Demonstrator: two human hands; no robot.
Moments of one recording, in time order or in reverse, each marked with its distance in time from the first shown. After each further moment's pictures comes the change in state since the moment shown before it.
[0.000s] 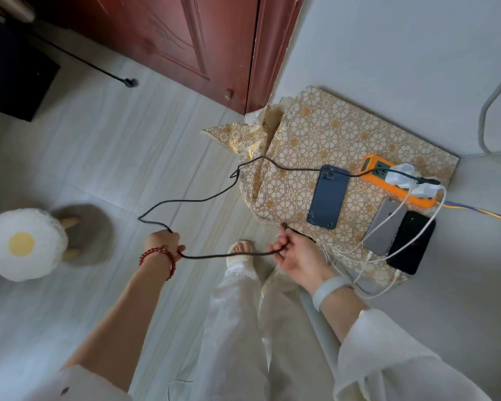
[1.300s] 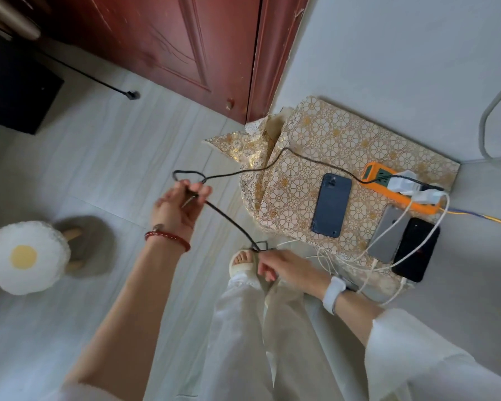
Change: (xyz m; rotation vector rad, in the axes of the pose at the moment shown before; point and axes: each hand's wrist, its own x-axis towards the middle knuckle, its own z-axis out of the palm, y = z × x) left_hand -0.049 0.068 0.011 -0.888 -0.451 0.352; right_hand -0.001 0.000 -0.004 -1.489 -0.429 -0.306
